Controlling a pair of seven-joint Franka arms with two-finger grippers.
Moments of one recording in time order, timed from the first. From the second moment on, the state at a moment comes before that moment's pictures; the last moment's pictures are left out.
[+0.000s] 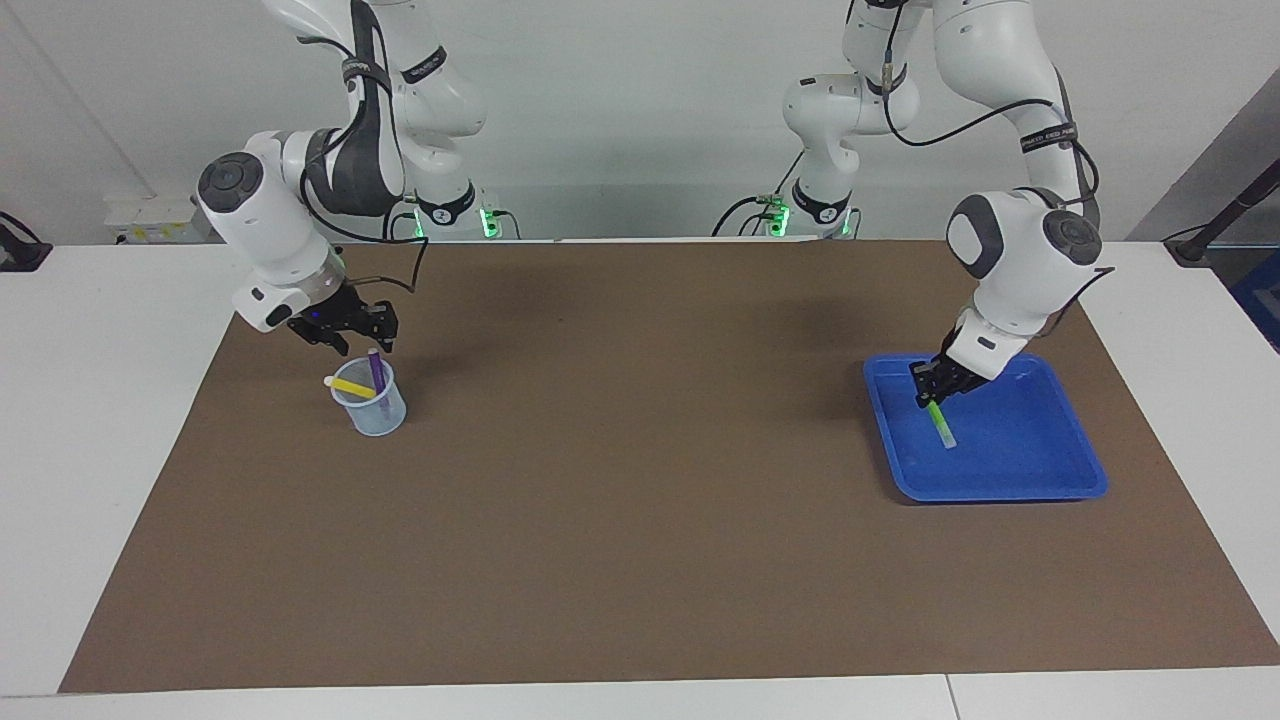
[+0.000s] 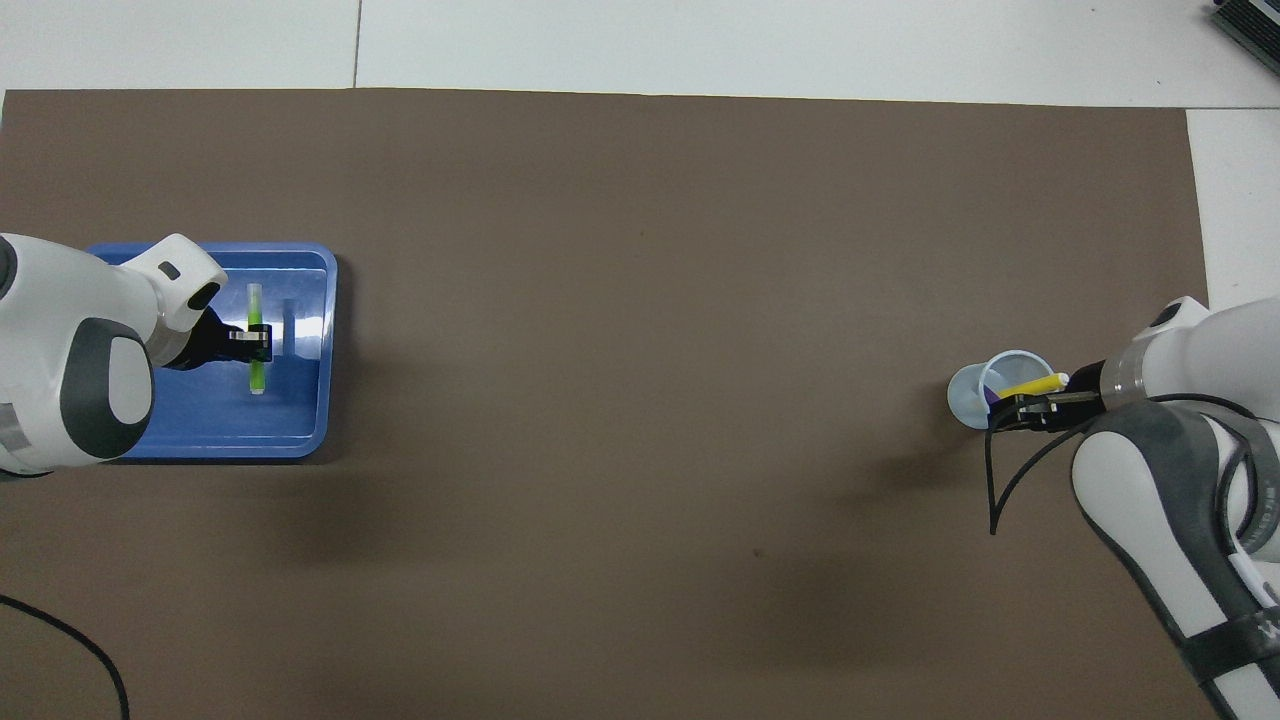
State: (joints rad) left arm -0.03 0.22 0.06 -2.07 -0.11 2.30 0.10; right arm -0.19 -0.07 0.12 -2.21 0.08 2.05 -0.10
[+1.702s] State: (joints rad) left arm -0.02 0.24 0.06 -2.12 -0.11 2.39 0.10; right arm -0.19 -0.06 0.11 -2.23 0.08 2.08 -0.22
